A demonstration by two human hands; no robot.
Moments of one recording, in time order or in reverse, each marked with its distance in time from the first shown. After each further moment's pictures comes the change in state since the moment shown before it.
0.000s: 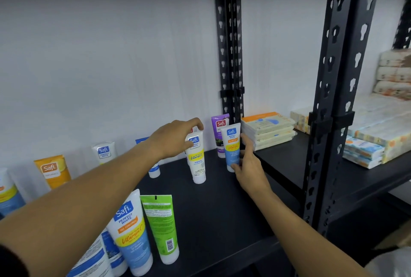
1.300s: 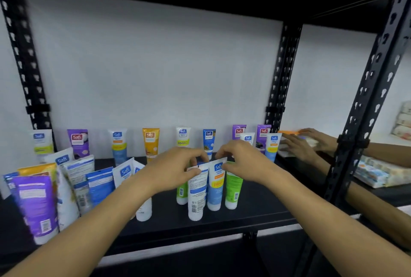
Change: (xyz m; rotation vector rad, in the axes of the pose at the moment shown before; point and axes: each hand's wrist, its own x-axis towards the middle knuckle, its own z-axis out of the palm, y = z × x) left_hand -0.285 -0.009 -0.089 -0.208 0.055 -0.076; right_hand -0.124 -0.245 0.008 -0.531 -0.499 -0.526
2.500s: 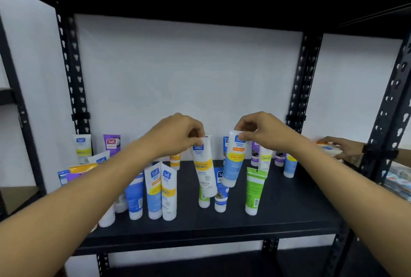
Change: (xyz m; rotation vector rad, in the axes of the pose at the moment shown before) left_hand -0.005 -0.010 -0.091 0.168 0.140 -0.038; right_hand 0.028 -0.029 -0.073 0.220 0.080 -0.043
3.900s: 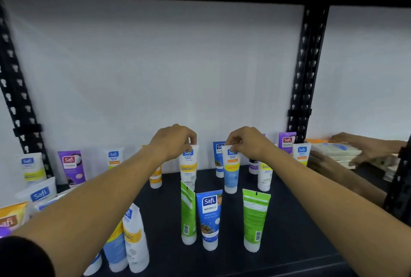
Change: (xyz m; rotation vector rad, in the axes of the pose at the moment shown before) left_hand 0.139 -0.065 0.107 0.207 -0.134 -0.157; right_hand 0.098 0.136 0.071 -0.054 -0.056 0.192
